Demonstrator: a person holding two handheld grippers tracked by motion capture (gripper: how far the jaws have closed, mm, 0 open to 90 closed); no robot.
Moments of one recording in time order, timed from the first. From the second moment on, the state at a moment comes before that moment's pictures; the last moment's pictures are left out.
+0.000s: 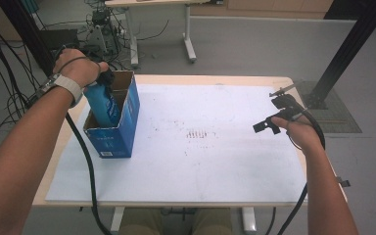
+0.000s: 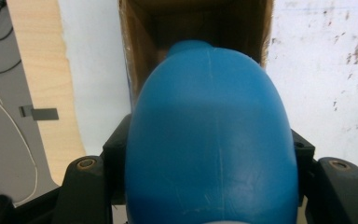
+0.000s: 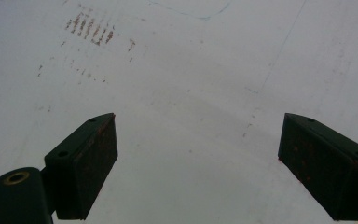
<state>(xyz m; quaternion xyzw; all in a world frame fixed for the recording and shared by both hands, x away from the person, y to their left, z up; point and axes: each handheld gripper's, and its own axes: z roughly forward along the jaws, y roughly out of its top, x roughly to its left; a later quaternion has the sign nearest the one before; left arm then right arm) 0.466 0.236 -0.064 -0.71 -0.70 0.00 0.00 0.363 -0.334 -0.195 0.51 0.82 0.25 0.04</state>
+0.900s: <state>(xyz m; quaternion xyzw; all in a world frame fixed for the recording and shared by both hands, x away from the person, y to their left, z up) 0.472 0.226 -0.129 -0.73 -0.69 0.00 0.02 0.363 -0.334 -0.210 0.52 0.82 0.24 0.03</state>
